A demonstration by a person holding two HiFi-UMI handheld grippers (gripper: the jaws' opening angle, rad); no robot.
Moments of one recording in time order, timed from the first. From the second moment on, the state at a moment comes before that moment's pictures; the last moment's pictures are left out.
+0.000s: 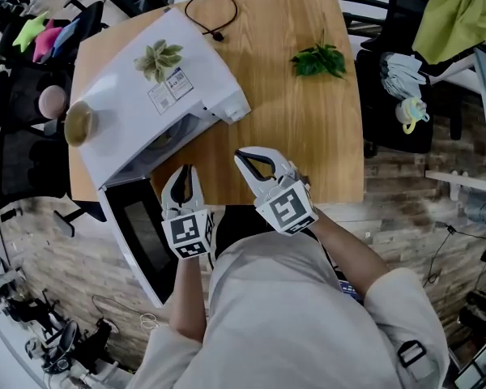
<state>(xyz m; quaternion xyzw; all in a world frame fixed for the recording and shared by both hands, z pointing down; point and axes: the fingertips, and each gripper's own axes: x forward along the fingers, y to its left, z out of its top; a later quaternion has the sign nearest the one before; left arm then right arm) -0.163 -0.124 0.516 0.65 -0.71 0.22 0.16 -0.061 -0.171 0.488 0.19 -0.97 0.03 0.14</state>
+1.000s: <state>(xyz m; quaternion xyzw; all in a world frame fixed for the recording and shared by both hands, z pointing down) -0.235 -0.145 0.571 0.60 -0.69 0.38 0.13 -0.101 -0.178 0.528 0.21 -0.96 0.08 0.17</state>
